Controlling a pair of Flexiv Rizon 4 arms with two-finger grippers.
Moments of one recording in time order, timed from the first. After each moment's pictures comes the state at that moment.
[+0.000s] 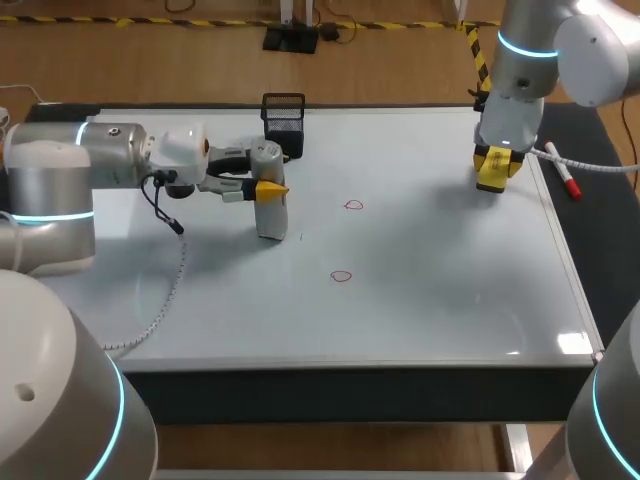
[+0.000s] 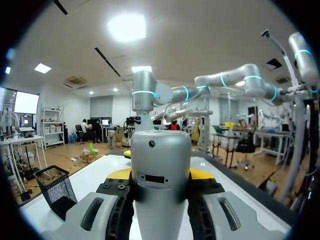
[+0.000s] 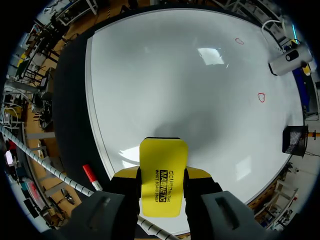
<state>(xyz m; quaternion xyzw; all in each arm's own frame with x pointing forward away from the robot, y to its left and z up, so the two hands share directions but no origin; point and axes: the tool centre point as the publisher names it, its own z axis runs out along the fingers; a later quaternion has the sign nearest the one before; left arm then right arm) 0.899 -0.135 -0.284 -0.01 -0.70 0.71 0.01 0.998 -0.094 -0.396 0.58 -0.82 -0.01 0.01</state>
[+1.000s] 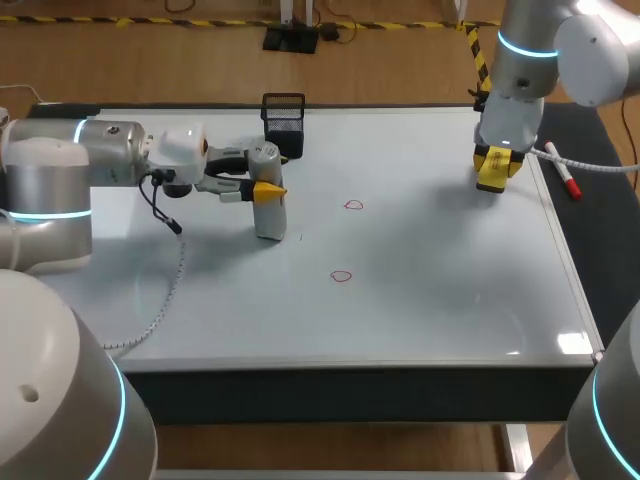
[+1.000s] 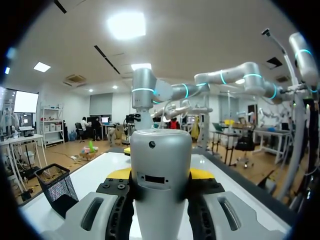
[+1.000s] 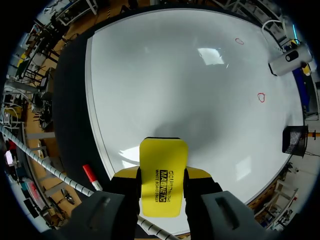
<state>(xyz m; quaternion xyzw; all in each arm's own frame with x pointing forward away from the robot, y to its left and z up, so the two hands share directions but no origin) 0.898 -0.132 -0.287 -0.01 -0.71 0.70 0.01 0.998 -0.094 -0.396 0.58 -0.82 -0.01 0.01</state>
